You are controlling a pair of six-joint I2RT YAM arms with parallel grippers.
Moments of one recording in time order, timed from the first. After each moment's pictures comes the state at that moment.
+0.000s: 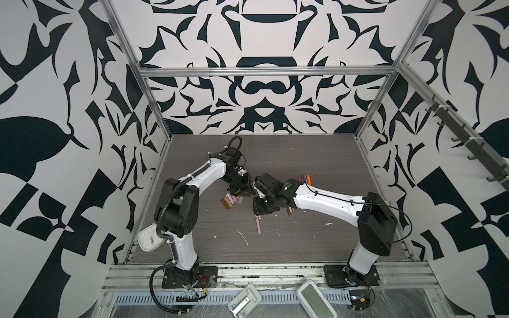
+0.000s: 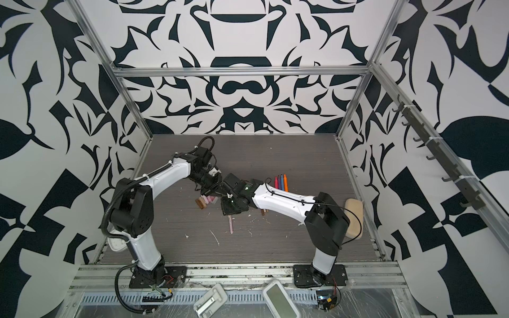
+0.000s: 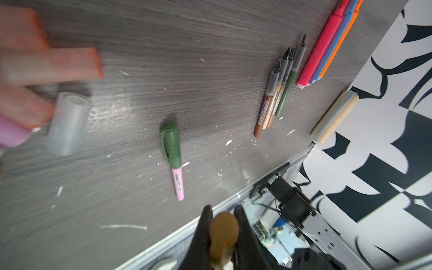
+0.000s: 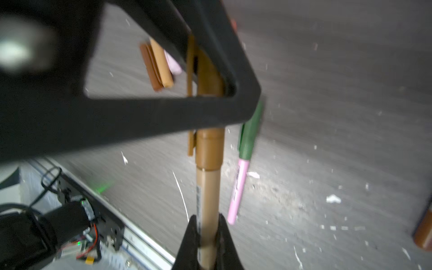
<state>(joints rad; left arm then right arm) -0.39 1.87 1.43 -1.02 0.70 -0.58 0.97 1.71 1.26 -0.60 -0.14 0.74</state>
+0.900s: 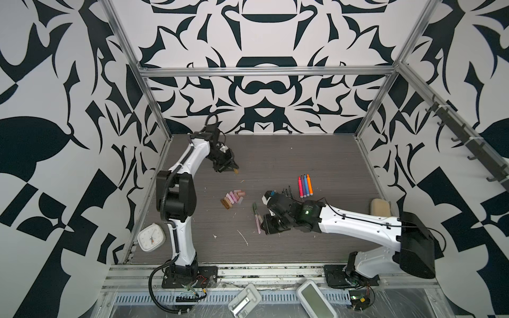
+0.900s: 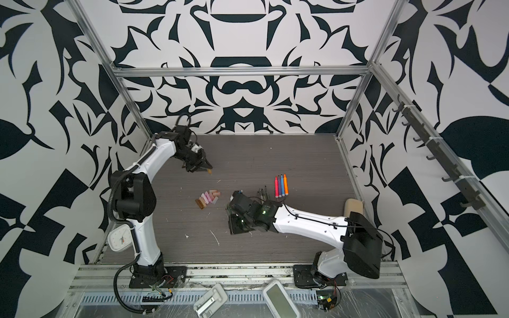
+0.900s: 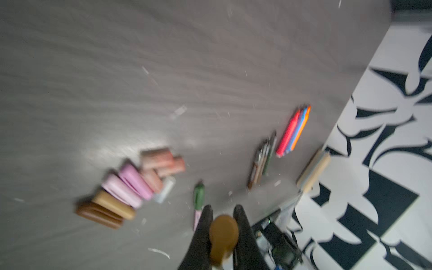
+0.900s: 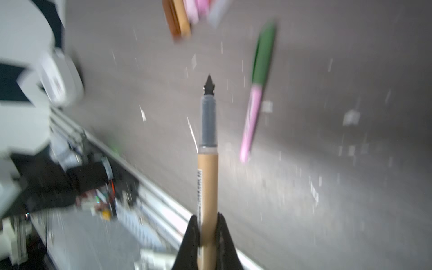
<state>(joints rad) -0.16 2.01 1.79 -1.10 0.56 -0.49 1.09 1.40 0.97 -0.57 -0.16 0.88</state>
